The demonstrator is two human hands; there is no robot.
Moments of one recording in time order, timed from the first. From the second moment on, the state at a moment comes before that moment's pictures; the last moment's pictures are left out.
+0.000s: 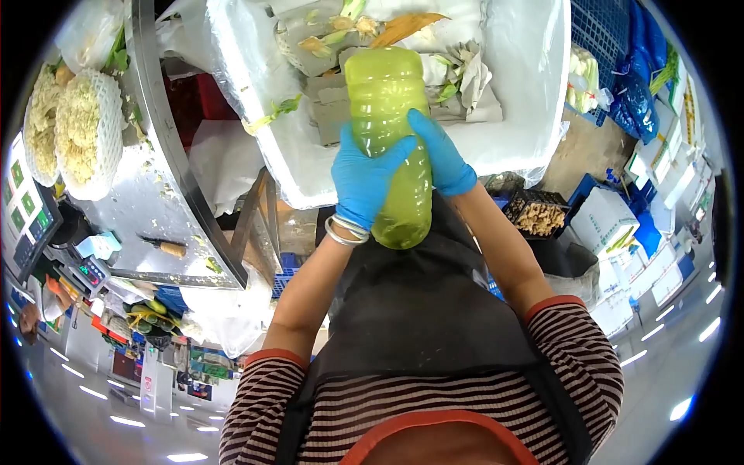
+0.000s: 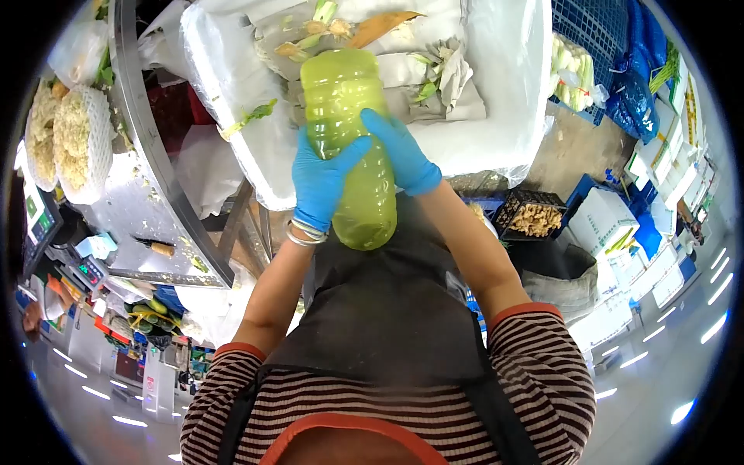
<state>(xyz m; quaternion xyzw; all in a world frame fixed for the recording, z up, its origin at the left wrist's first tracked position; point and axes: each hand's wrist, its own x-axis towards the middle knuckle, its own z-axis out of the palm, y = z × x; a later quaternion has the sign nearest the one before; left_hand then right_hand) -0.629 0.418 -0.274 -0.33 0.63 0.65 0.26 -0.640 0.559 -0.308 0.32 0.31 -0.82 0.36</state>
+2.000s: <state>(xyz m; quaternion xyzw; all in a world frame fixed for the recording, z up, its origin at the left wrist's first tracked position) -0.808 0.487 -0.498 -0.46 0.82 0.33 0.12 -0.596 0.694 -0.371 0.47 0.20 -0.81 0.28</state>
